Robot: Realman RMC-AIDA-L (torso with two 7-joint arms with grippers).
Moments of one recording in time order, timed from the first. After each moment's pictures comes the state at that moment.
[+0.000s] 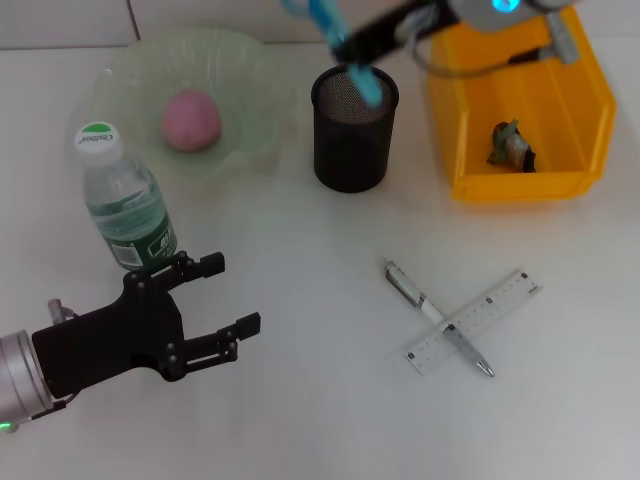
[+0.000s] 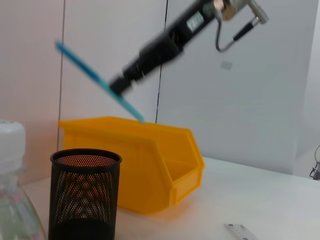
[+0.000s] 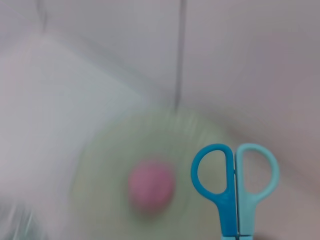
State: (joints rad) left arm -0.25 -2.06 1.02 0.44 1.54 1.54 -0.85; right arm 0.77 2.08 -1.51 -1.52 -2.59 -1.25 2.95
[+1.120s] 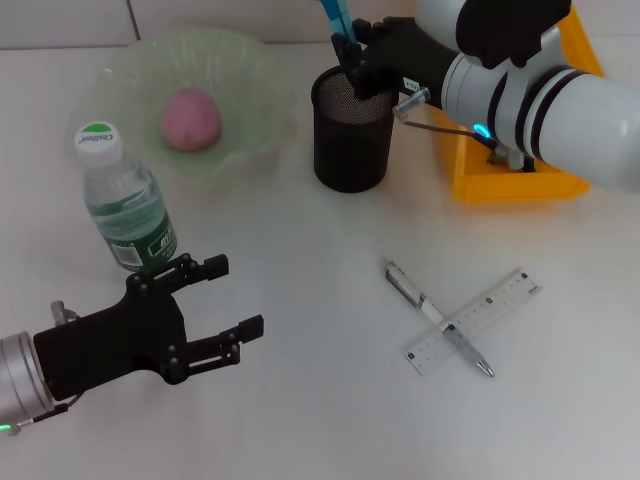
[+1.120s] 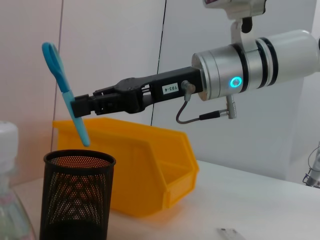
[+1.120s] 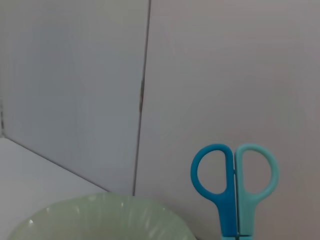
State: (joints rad) left arm -0.25 -2.06 1.02 0.44 1.54 1.56 -0.88; right arm 0.44 2.08 -1.89 -1.22 -2.31 -0.22 2.55
